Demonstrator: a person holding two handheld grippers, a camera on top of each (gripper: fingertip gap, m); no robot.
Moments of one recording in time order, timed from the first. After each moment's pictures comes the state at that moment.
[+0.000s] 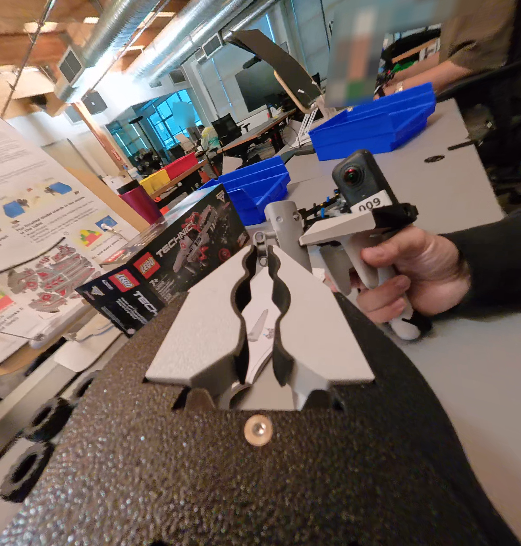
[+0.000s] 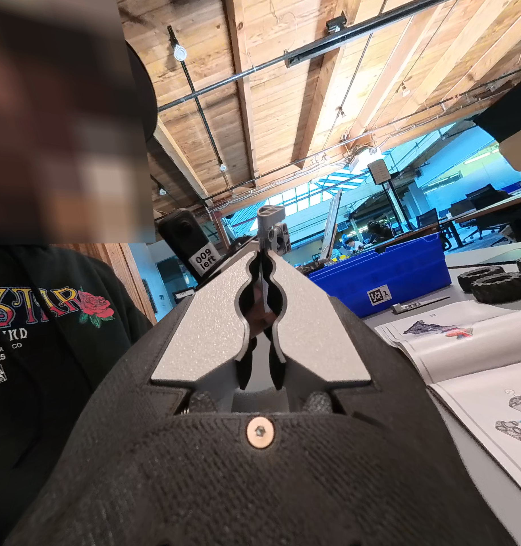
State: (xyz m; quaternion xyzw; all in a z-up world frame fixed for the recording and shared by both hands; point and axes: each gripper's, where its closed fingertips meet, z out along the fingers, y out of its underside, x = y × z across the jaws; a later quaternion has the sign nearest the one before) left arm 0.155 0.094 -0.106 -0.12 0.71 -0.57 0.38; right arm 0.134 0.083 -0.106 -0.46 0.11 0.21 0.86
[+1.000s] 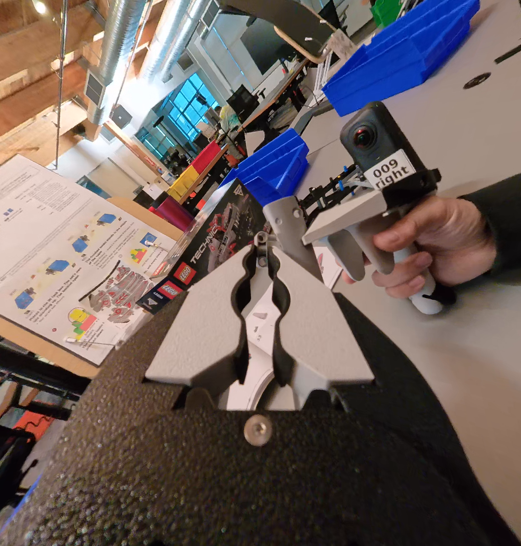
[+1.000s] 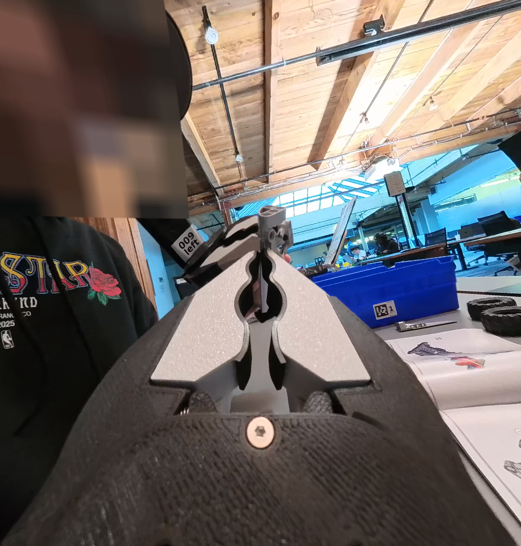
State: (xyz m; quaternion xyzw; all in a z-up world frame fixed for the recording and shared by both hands) left arm 0.143 0.090 -0.095 -0.07 0.74 -0.48 0.47; right arm 0.116 0.082 -0.098 -0.46 0.05 0.18 0.87
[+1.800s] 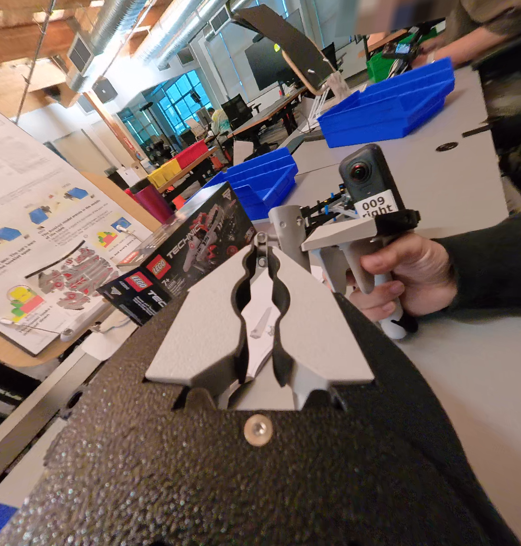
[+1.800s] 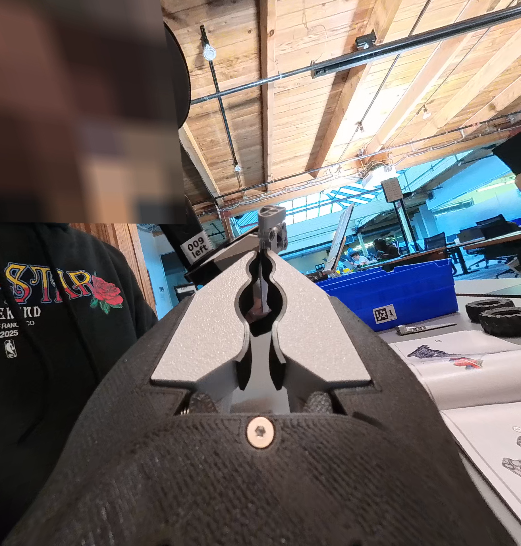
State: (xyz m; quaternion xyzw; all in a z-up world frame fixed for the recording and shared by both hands) left arm 0.143 0.084 -0.094 -0.13 0.72 -0.55 0.40; right arm 0.121 0.077 -0.096 -0.45 0.06 0.18 0.87
